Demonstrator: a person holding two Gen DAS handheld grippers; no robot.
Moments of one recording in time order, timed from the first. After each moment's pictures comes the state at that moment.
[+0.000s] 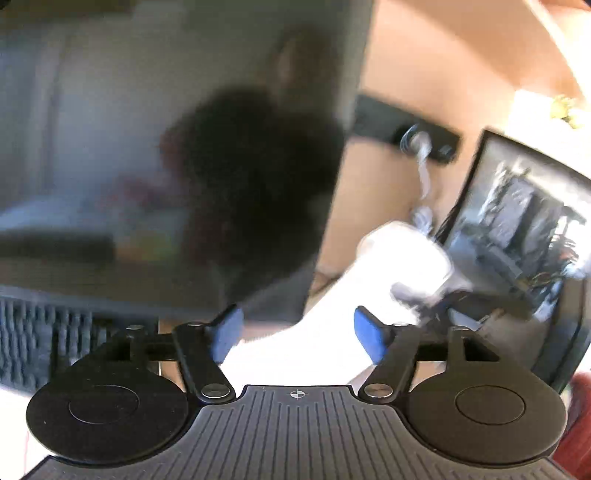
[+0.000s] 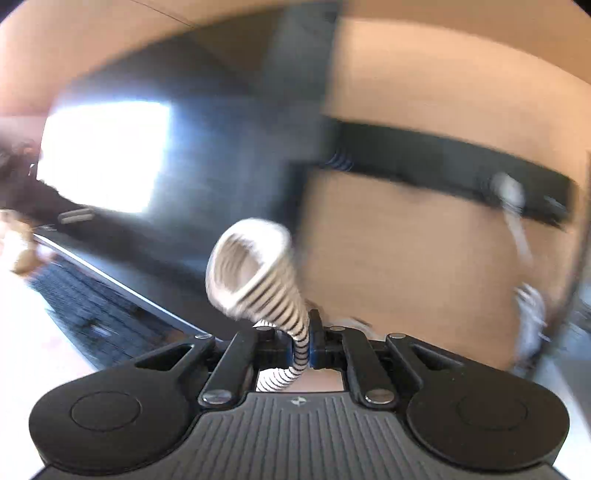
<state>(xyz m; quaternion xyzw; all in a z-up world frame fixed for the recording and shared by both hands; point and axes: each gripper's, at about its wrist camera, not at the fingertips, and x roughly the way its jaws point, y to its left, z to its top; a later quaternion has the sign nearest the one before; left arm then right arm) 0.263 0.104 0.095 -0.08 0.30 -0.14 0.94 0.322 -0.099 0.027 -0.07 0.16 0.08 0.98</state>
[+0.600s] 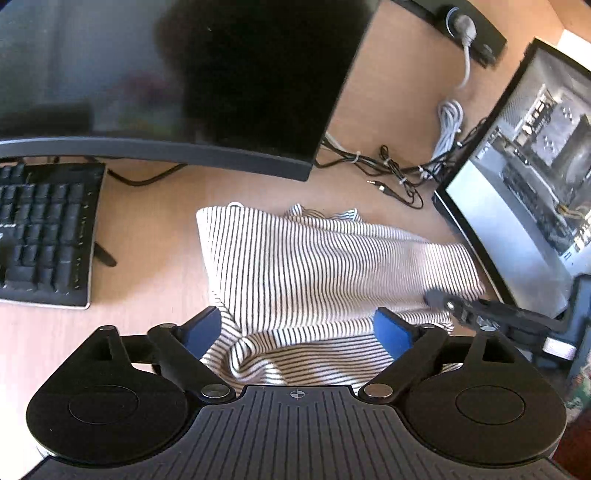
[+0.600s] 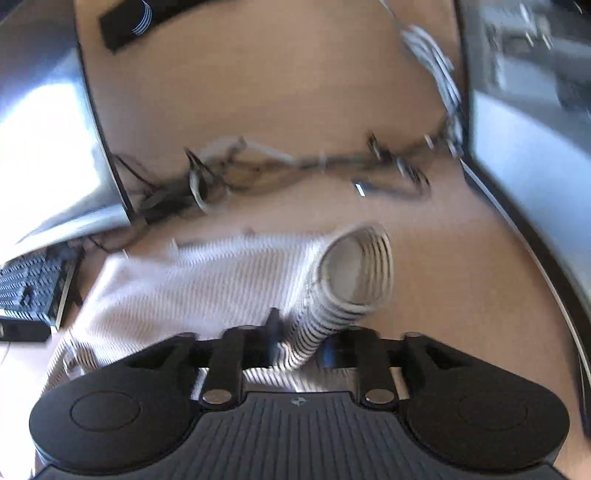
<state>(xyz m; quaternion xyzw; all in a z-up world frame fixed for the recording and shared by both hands) 0.302 0.081 -0.020 -0.10 0.43 -0.16 0.88 0.326 -0.204 -0.091 0.12 0.36 0.00 0.93</state>
